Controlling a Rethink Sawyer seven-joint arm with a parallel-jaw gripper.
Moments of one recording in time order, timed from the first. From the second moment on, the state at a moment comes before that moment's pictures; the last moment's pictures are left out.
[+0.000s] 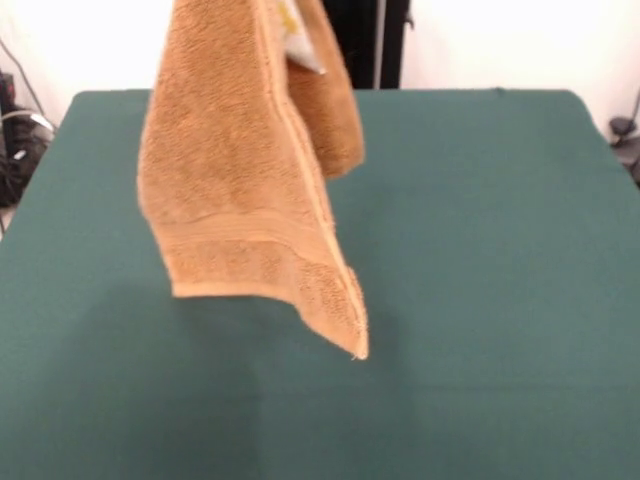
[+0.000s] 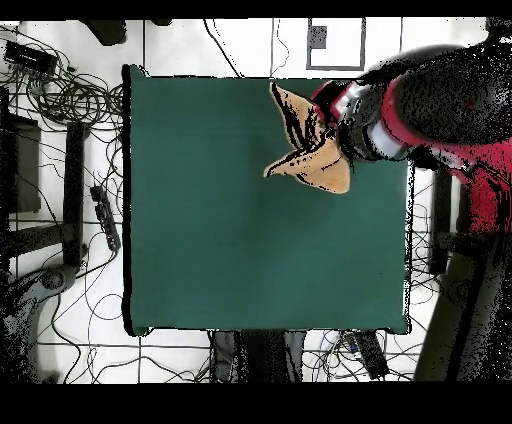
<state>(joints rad) -0.35 -0.73 -0.05 1.08 0.33 1.33 1.93</state>
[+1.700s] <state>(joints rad) -0.17 -0.76 -0.05 1.37 0.40 0.83 1.93</state>
